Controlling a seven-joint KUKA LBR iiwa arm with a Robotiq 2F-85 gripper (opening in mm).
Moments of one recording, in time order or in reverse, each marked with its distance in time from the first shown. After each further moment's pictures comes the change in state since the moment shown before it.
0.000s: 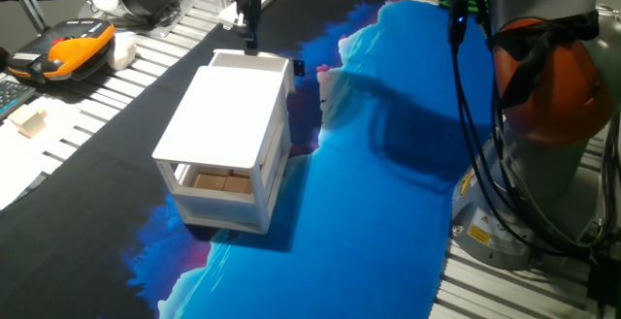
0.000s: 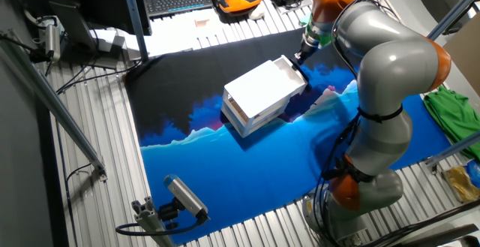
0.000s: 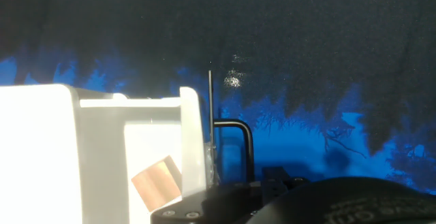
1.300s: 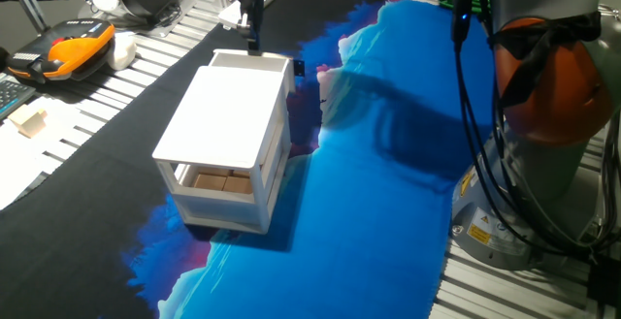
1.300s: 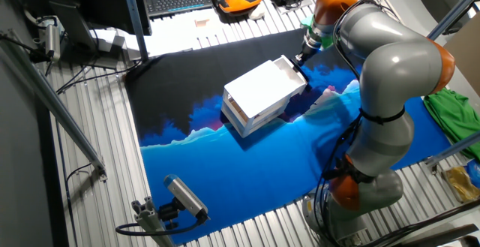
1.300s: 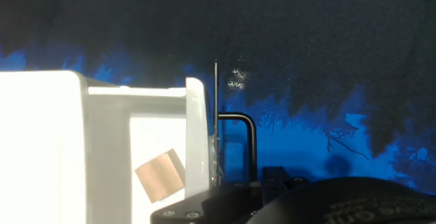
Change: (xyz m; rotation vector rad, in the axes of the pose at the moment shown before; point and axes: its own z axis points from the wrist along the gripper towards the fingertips) arm 0.004 0.002 -0.002 -0.009 -0.014 -0.029
